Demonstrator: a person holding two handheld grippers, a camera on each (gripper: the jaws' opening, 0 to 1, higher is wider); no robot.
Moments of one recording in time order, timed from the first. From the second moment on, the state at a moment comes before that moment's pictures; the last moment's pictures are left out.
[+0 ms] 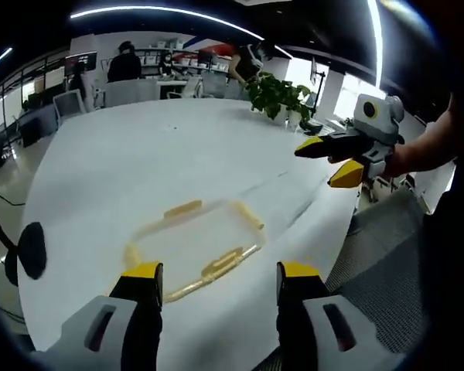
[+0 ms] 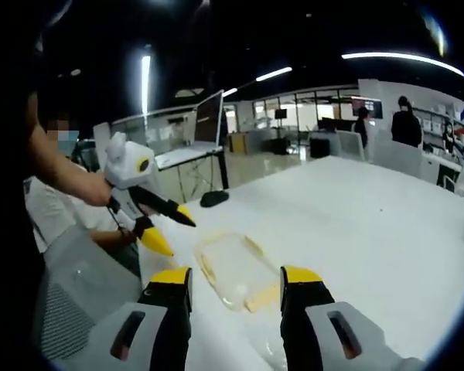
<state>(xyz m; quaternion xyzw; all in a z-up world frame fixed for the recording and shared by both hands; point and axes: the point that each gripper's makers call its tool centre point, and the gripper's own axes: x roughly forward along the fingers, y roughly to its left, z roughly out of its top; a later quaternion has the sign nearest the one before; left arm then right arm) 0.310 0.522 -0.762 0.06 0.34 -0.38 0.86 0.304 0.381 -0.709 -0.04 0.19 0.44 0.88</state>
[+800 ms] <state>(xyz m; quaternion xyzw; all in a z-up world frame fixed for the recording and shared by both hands) 0.328 0.542 -0.771 0.07 0.36 -0.39 0.84 0.317 0.392 -0.722 -0.07 0.21 0.45 0.87</state>
